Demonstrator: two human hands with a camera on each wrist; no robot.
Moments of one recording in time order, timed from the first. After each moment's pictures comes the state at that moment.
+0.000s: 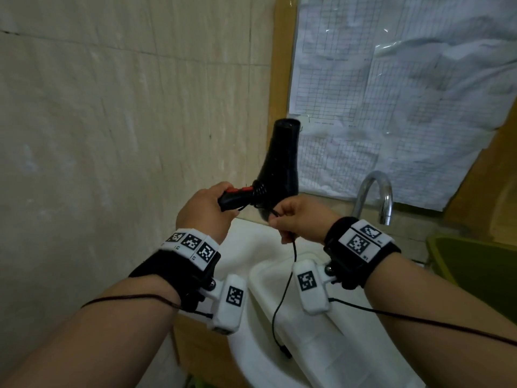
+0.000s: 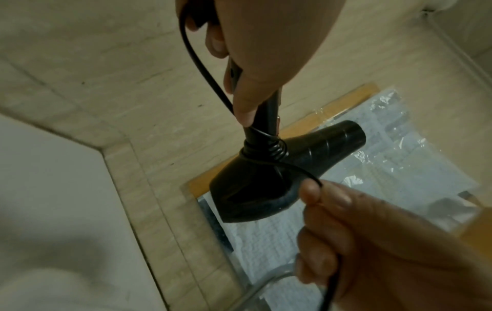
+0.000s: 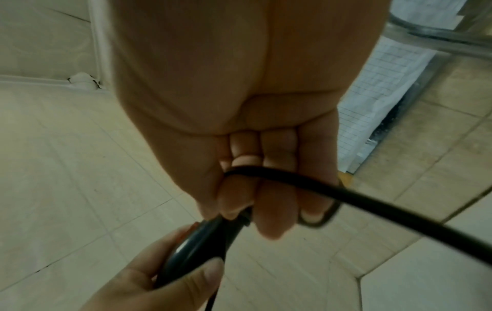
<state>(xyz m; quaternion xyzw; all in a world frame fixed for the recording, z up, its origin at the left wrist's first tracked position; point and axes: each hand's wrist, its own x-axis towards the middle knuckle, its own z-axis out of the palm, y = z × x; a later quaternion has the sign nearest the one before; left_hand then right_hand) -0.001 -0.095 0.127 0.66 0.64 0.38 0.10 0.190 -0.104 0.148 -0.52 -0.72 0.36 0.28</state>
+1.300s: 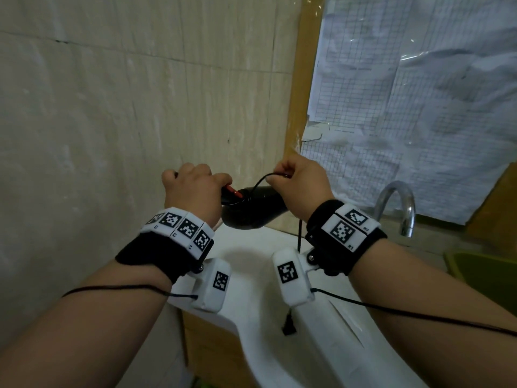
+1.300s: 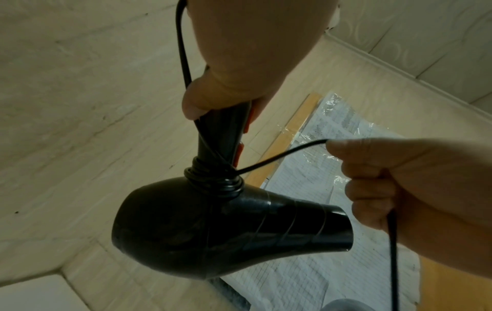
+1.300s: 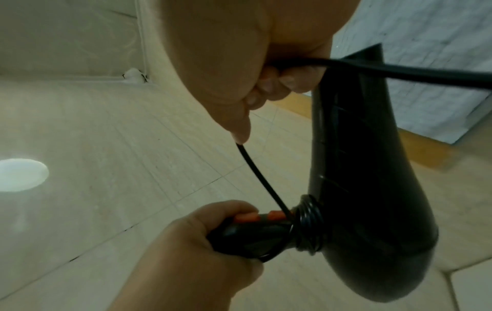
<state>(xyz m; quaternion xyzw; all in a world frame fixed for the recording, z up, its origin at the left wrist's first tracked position) -0.042 -0.102 0.168 0.69 0.67 0.21 -0.18 0.131 -0.092 0.189 -0.55 -0.69 0.12 0.45</state>
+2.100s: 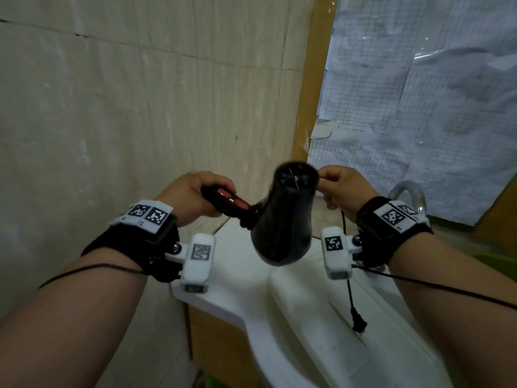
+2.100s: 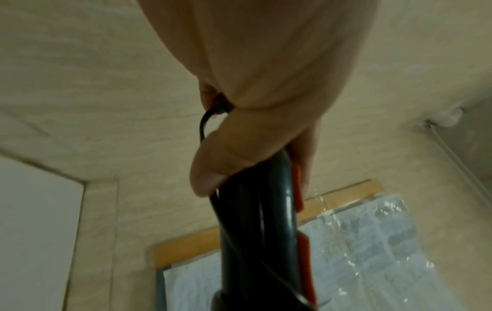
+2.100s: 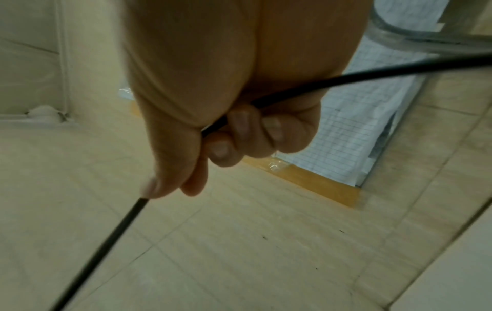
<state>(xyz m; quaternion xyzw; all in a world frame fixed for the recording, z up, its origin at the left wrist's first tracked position) -0.095 -0.090 0.160 0.76 0.48 0.37 0.23 0.187 -0.067 0.174 -0.50 -0.65 0.33 0.46</state>
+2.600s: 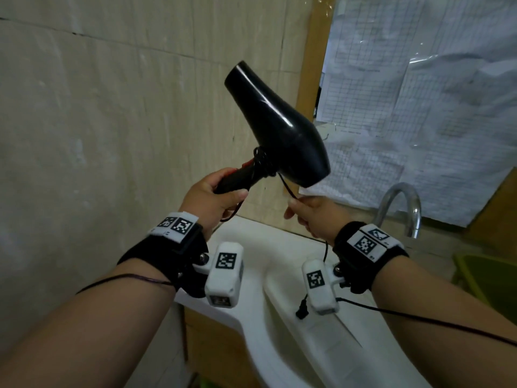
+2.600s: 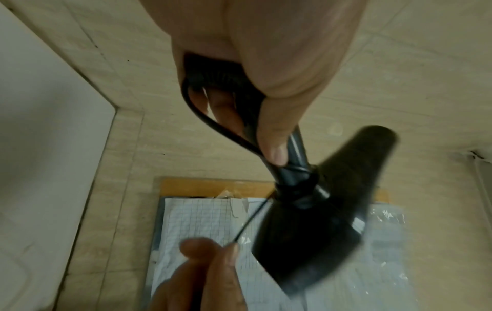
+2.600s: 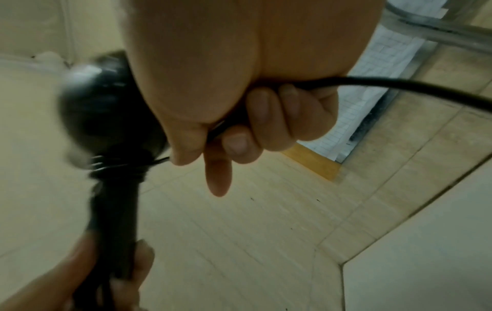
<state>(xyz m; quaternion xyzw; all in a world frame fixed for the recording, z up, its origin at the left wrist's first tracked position) -0.048 -0.097 0.146 0.54 0.43 0.59 0.42 0.158 -0.091 0.148 -0.56 -0.70 0.31 0.32</state>
